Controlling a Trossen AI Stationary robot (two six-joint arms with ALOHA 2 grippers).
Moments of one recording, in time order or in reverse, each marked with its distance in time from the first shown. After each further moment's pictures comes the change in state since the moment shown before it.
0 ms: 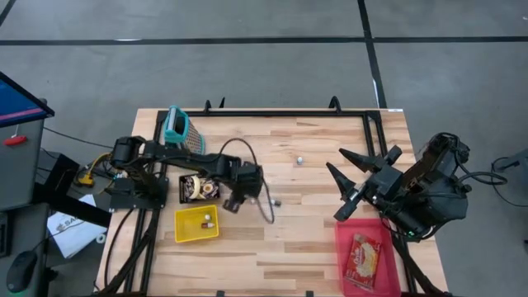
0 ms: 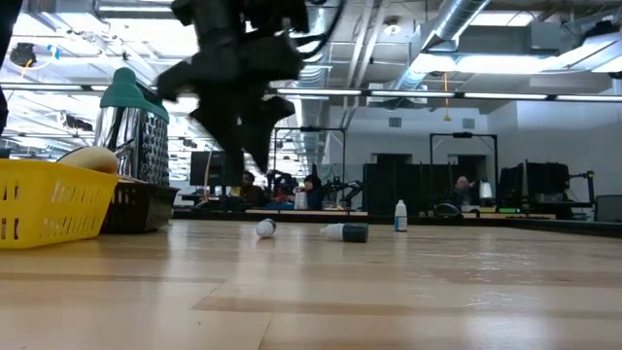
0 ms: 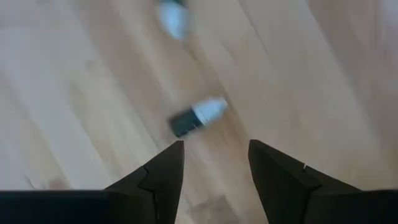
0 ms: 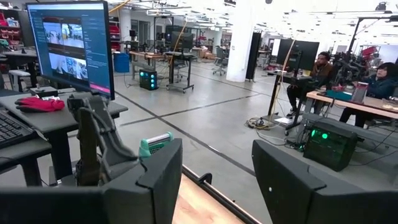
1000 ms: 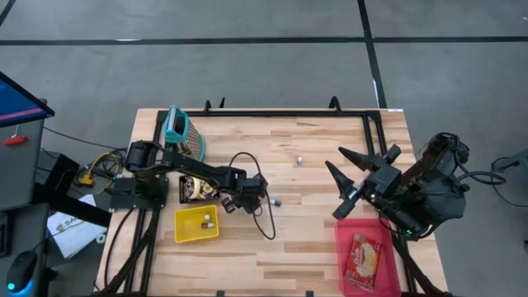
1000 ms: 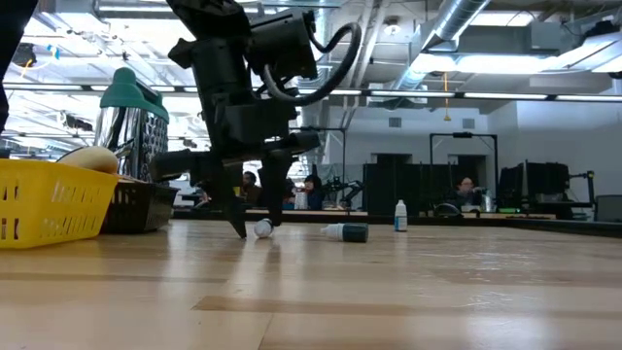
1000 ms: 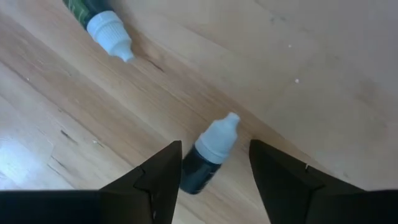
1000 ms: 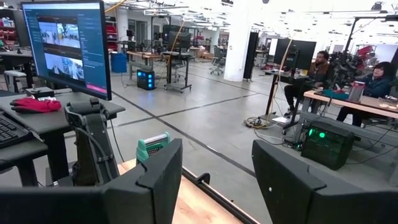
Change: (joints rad) left arm -0.030 0.141 -0.080 0.222 -0.098 0.462; right arm -0.016 0.000 0.000 -0.006 0.000 0.009
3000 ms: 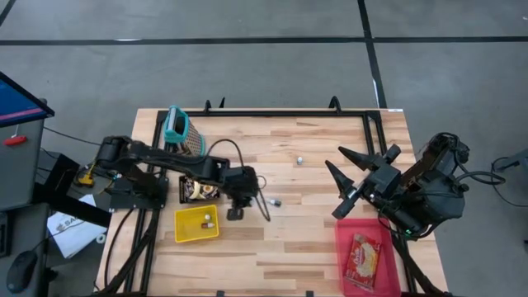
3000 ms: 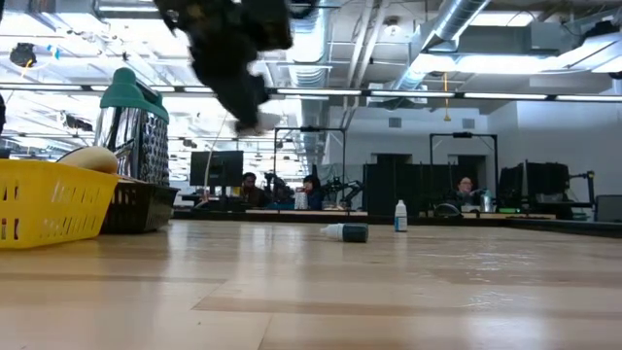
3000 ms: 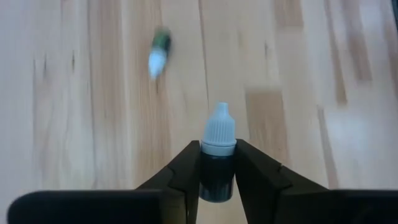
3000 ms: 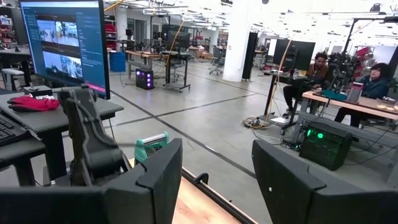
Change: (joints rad) left arm -0.021 -0.289 0.001 -0.092 0.236 -1.001; right arm 0.001 0.000 0.000 -0.009 0.000 -0.001
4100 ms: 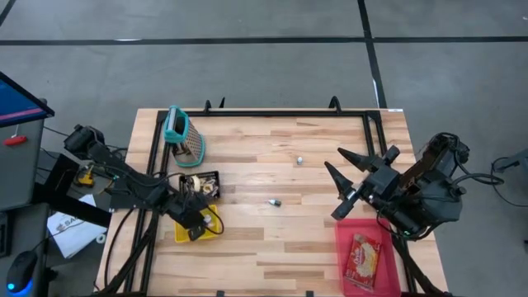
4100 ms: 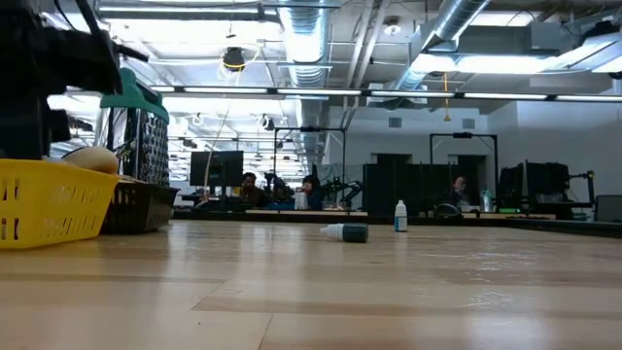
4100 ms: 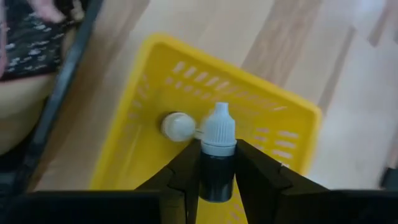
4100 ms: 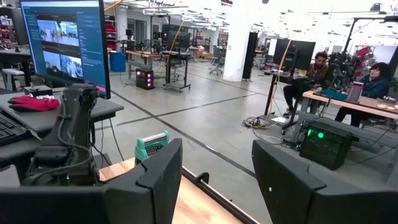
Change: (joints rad) left arm -0.468 -0.456 -0.582 0.088 -0.288 -1.014; right arm 0.001 0.000 -0.002 -0.045 0.000 0.051
